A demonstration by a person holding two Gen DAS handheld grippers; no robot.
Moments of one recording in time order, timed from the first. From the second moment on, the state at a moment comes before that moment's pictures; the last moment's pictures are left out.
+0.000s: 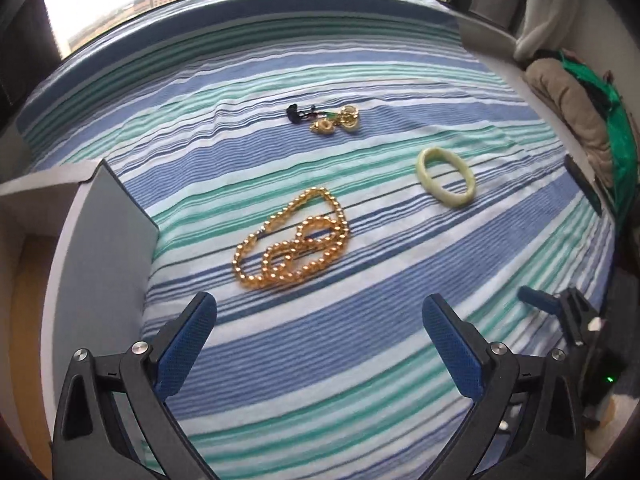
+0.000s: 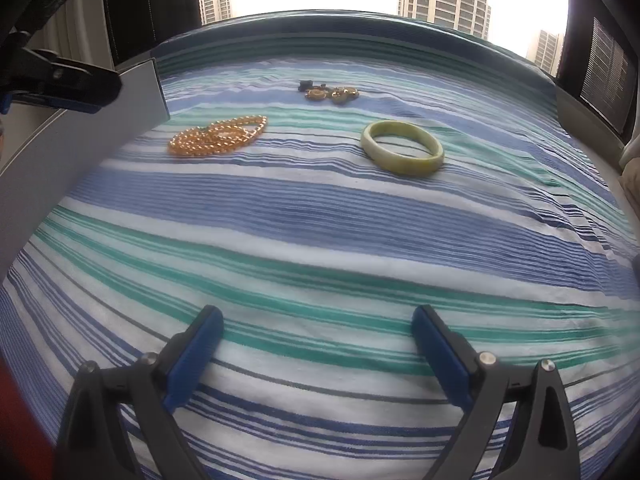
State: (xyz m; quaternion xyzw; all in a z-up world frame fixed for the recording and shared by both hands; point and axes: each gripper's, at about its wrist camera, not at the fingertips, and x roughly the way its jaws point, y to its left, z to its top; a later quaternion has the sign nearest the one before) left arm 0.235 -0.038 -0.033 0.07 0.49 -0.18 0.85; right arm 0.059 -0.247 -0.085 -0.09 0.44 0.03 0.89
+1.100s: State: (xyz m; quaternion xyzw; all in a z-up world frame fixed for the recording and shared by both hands) left arm 0.160 0.010 -0.086 0.03 0.51 -0.12 0.85; right arm 0.057 -0.247 -0.085 -0.09 0.44 0.03 0.89
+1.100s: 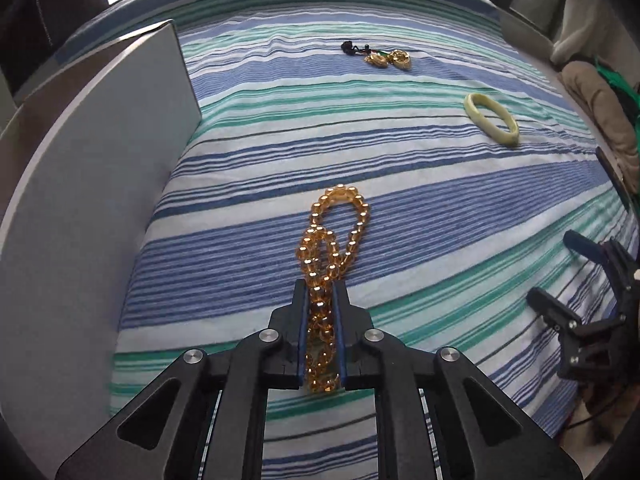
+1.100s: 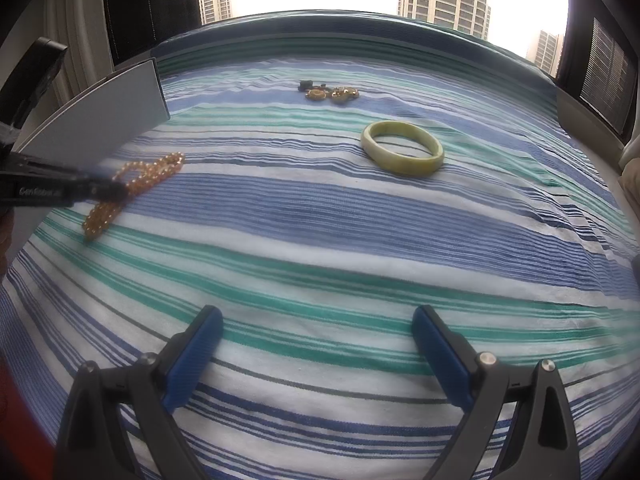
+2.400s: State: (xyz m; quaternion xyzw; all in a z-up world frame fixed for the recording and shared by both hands) left arm 0.158 0.021 -0.108 0.00 0.43 -0.06 0.90; right arm 0.355 -0.288 -0.067 0.20 0.51 -0.01 0.84
